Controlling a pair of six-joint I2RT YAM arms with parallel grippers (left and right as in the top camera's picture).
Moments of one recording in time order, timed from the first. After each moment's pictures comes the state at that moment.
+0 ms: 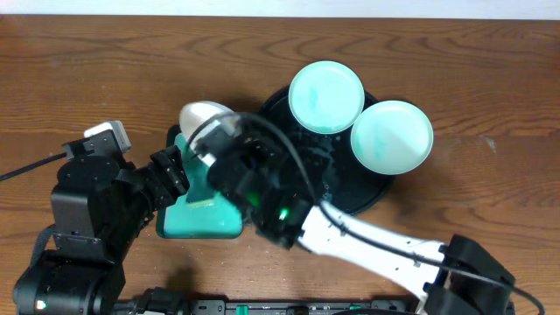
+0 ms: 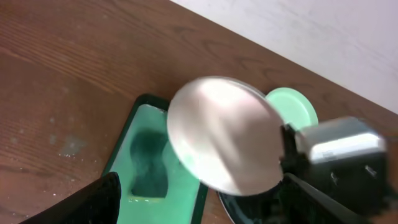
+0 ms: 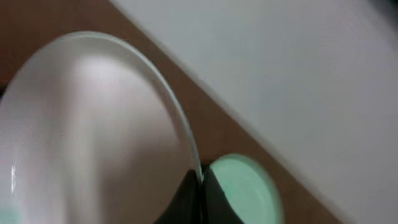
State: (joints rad) left arm -0.15 0.81 1.23 -1.05 -0.05 -0.51; right arm 1.05 1.71 1.21 -0.02 0.76 -0.18
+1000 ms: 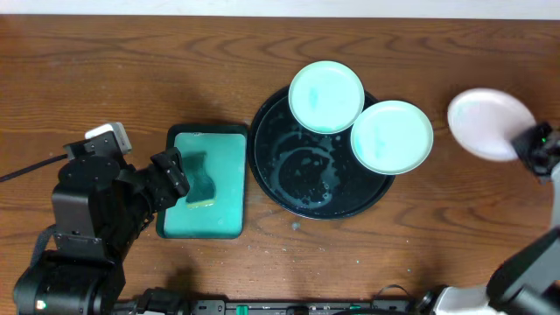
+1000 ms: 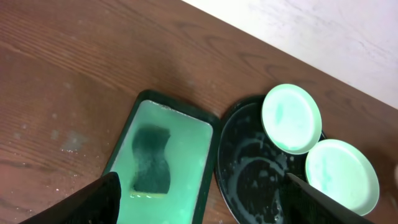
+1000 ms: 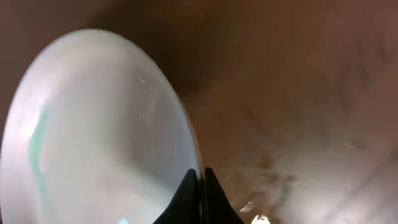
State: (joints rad) left arm -0.15 0.81 1.23 -1.07 -0.05 -0.51; right arm -0.61 1.65 1.21 -0.69 -0.02 0.51
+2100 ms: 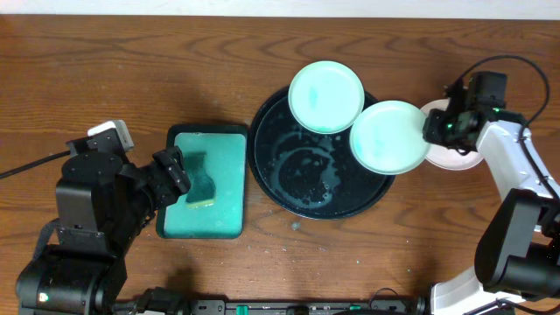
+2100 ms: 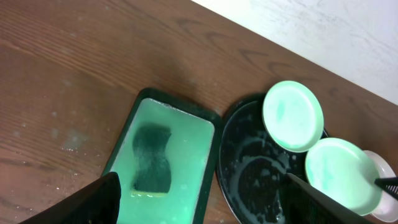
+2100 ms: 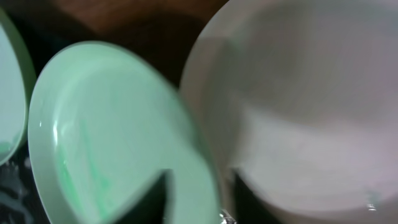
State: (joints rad) left arm -0.15 0.83 1.23 -1.07 -0.05 -0.51; right arm -0.19 1.76 1.18 -0.61 -0.19 0.10
